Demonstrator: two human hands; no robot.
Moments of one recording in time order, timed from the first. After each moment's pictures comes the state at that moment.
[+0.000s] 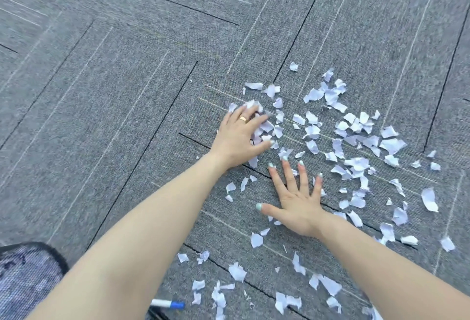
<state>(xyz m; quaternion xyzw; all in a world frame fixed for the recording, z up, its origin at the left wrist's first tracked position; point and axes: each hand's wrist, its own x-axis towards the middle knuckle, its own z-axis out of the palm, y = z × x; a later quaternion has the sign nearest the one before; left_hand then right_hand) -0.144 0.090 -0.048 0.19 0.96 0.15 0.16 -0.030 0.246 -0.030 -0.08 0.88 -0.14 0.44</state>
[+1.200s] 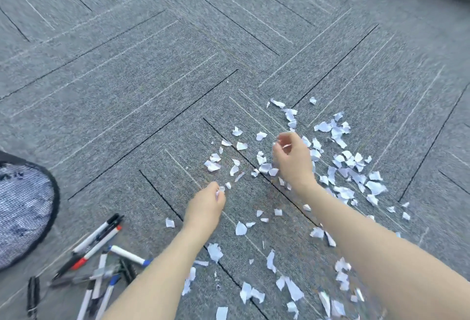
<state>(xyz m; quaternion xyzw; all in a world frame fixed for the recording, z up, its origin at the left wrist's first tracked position) 0.032 0.072 -0.027 -0.24 0.89 0.33 0.21 -0.098 0.229 -0.015 -0.03 0.90 -0.43 0.10</state>
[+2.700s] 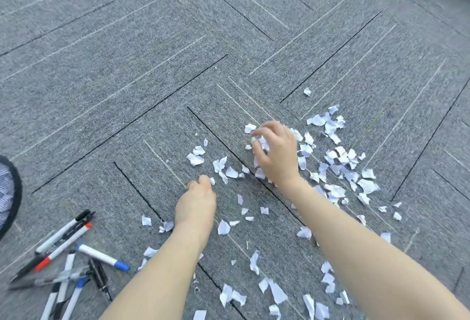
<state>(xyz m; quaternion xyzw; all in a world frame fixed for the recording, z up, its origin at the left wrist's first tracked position) 0.018 0.097 -0.029 -0.21 0.93 0.17 0.25 -0.111 0.232 -0.050 -0.21 0.93 -0.29 -0.02</state>
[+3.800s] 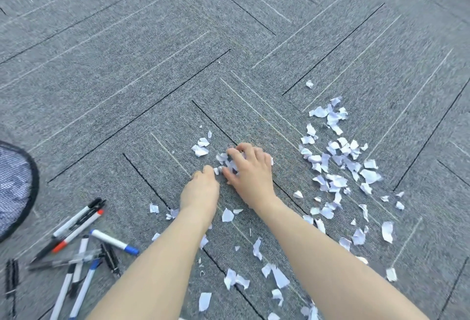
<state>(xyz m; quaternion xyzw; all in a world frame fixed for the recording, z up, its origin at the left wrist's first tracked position) 0.016 0.094 -0.031 -0.21 0.93 0.16 0.27 -0.039 0.201 -0.065 -0.24 0.96 -0.16 0.01</state>
